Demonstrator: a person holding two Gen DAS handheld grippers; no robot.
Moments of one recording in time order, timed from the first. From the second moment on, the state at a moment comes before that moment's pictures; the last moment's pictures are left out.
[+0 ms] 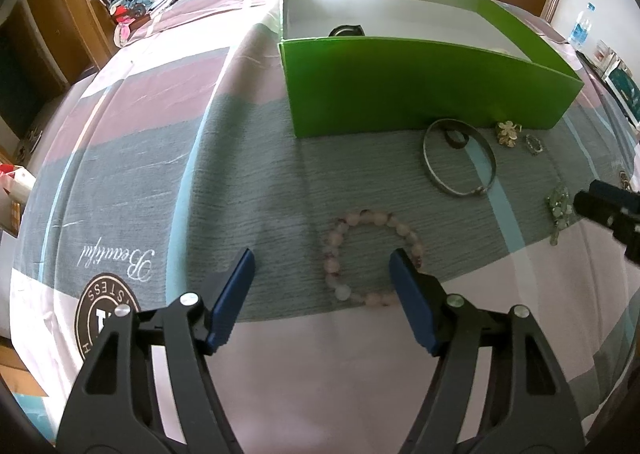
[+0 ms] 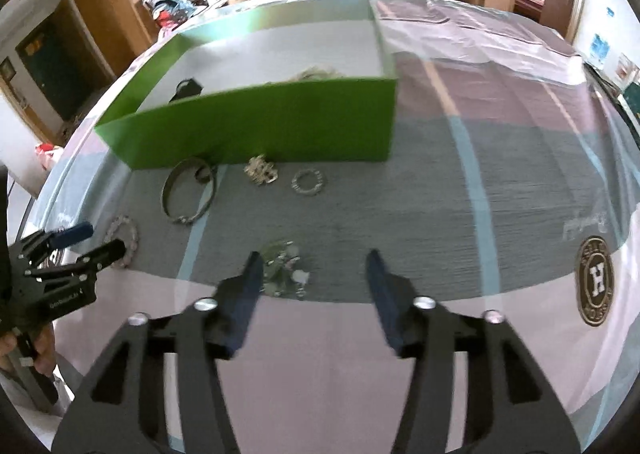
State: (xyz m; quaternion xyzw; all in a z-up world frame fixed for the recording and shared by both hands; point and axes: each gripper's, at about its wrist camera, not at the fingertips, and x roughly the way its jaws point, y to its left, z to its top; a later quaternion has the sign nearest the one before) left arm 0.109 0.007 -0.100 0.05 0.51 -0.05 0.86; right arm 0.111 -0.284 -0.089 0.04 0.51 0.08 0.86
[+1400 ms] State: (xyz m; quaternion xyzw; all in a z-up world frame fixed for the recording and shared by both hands) left arm 0.111 0.002 -0.100 0.04 0.50 -0.09 0.86; right arm 0.111 -0.257 -0.105 -0.03 0.49 0.07 0.87
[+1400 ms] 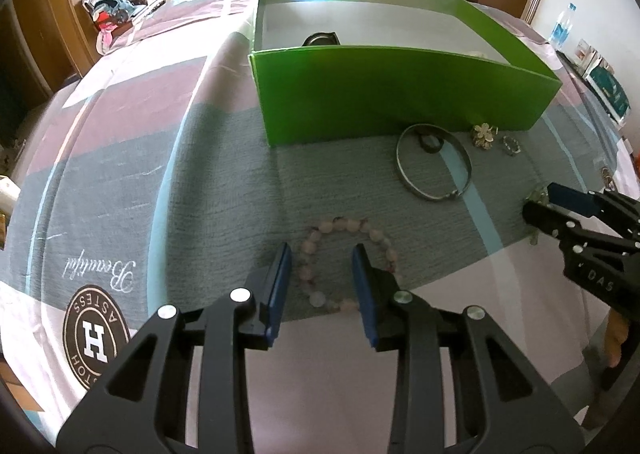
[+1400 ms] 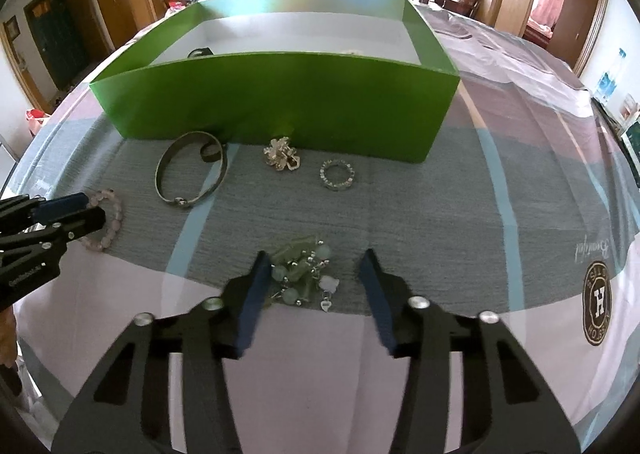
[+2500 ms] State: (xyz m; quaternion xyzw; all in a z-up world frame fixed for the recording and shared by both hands) left arm 0.131 -0.008 0.042 0.06 0.34 -0.13 0.93; right arm 0.143 -0.262 0.021 -0.01 0.37 0.12 0.92
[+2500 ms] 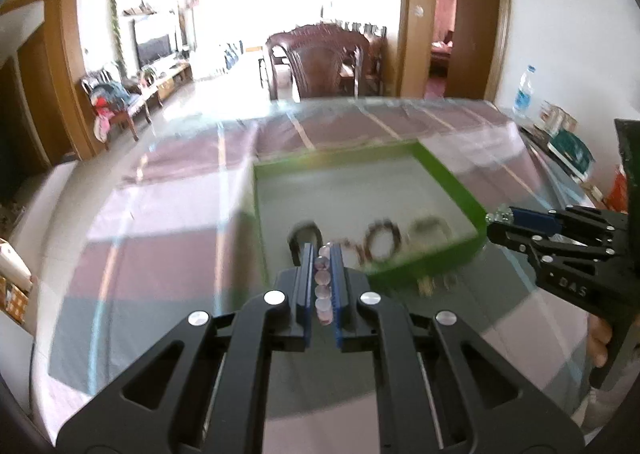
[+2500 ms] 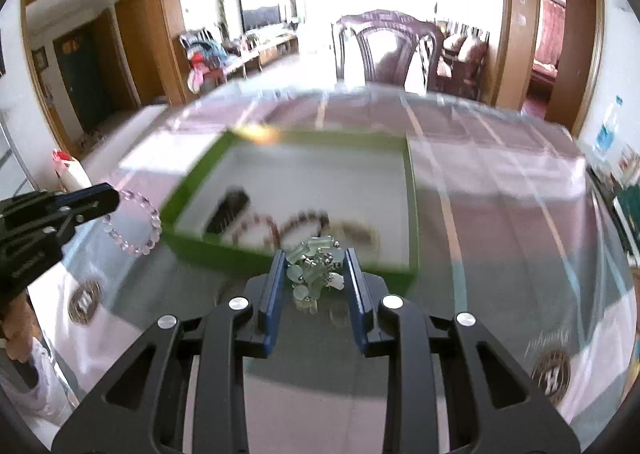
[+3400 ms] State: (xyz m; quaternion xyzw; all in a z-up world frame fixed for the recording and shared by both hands) left arm 0.153 -0.034 -0.057 0.08 0.44 -0.12 0.89; right arm 0.154 -0.272 -0.073 0.01 0.49 0.11 0.86
